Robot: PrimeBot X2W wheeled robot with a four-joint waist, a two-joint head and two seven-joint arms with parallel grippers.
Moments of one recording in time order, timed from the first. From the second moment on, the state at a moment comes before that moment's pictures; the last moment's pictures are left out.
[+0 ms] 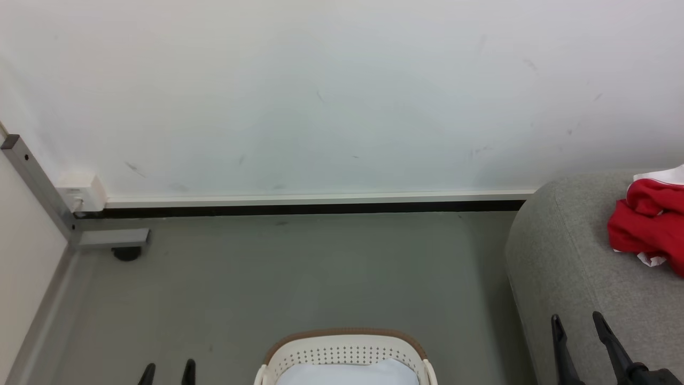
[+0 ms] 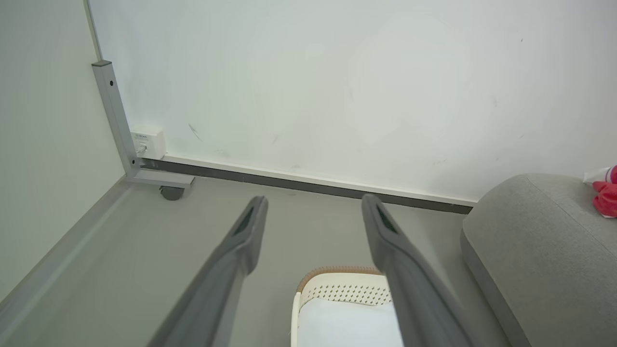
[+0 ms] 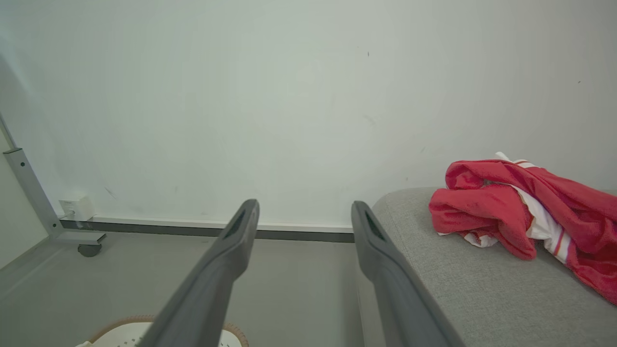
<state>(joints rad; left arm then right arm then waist) 0.16 0.21 -0.10 0.13 -0.37 -0.01 -0.26 0.02 -0.05 -0.01 0.22 0.15 0.13 -0.26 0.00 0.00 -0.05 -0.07</state>
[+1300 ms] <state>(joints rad) 0.16 0.10 0.02 0.21 -0.25 -0.13 -0.26 0.00 -0.05 0.05 0.36 0.19 0.13 -0.26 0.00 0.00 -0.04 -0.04</state>
